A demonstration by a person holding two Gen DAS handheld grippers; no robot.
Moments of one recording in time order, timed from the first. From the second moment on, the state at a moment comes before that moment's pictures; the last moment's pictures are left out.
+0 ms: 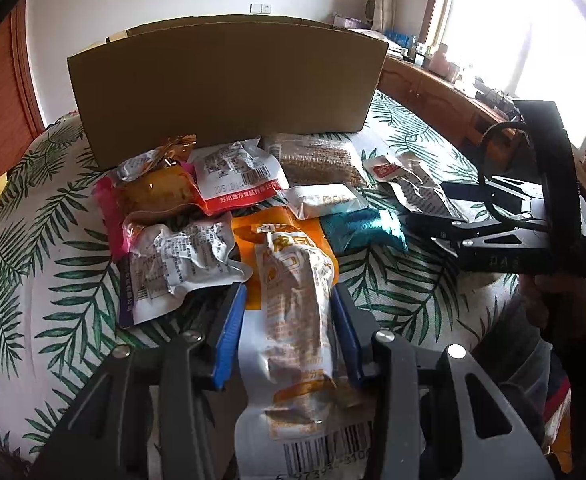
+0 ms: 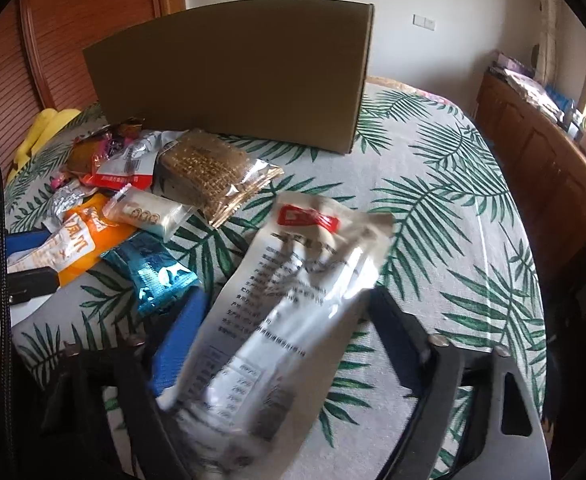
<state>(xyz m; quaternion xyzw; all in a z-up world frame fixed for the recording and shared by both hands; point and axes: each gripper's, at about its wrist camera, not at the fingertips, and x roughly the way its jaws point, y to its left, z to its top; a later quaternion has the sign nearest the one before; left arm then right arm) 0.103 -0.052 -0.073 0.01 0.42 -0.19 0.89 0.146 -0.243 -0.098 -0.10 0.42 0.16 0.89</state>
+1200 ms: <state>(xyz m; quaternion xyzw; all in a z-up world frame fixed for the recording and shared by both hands) 0.083 -0.024 -0.014 -0.04 0.35 -0.21 0.91 0.119 -0.273 -0.072 -0.06 0.37 0.17 0.91</state>
